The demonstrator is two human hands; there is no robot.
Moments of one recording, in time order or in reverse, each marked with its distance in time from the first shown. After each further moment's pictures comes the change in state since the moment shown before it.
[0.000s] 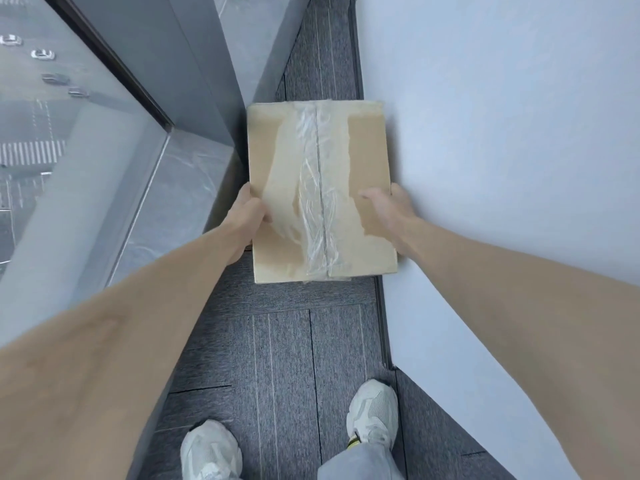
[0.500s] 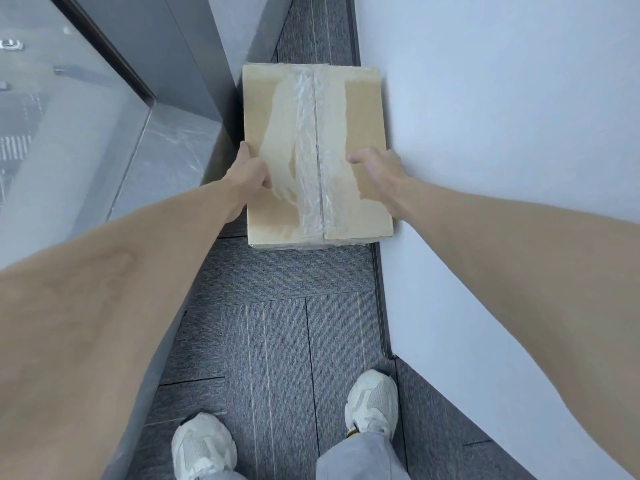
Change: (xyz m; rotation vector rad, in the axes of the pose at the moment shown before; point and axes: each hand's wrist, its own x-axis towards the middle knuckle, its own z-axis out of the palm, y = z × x) left_hand 0.022 0.020 0.008 0.077 -0.002 -0.024; right_hand 0.020 -0.013 0.012 -0.094 -0.040 -0.066
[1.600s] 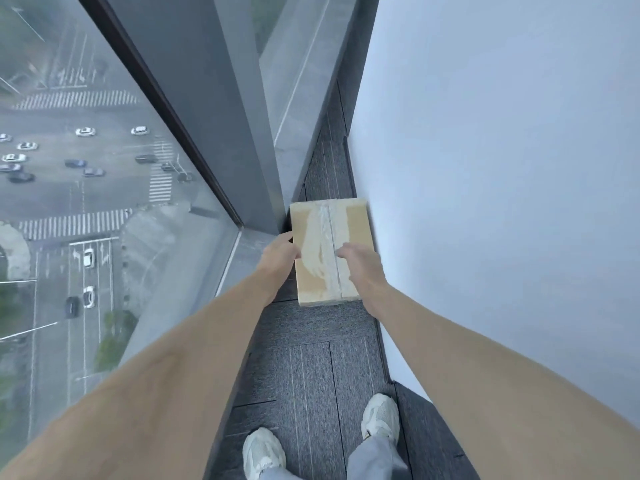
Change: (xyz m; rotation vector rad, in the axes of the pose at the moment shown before) left_hand -0.255 0.128 -0.073 -0.045 0.012 0.101; right_hand -0.272 -0.125 -0.019 0.183 -0.068 -0.046
